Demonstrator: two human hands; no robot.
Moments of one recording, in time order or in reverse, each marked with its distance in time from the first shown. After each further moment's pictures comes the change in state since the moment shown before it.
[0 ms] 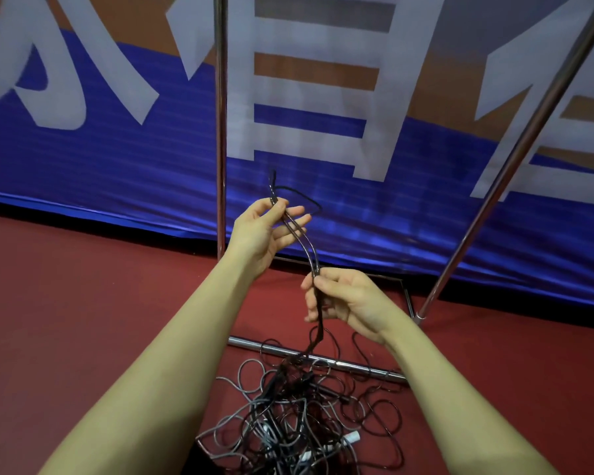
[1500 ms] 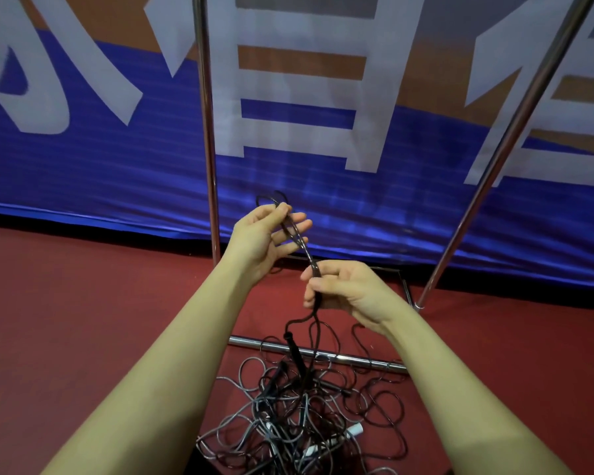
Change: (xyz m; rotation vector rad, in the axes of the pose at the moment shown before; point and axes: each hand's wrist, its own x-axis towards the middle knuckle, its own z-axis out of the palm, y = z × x) left_hand -0.007 -0.009 0.003 0.063 -0.035 -0.080; right_hand -0.006 -0.009 0.000 -0.043 0.141 -0.009
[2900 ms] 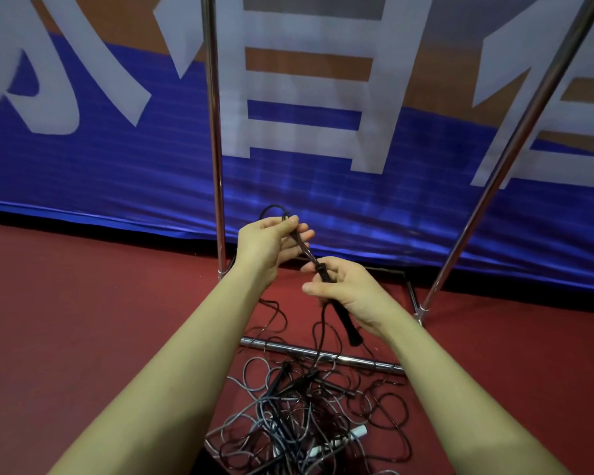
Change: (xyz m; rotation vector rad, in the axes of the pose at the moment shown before) left_hand 0.003 -0.009 0.000 0.052 0.171 -0.019; right_hand 0.013 0.011 0.008 -0.181 0.133 -0.046
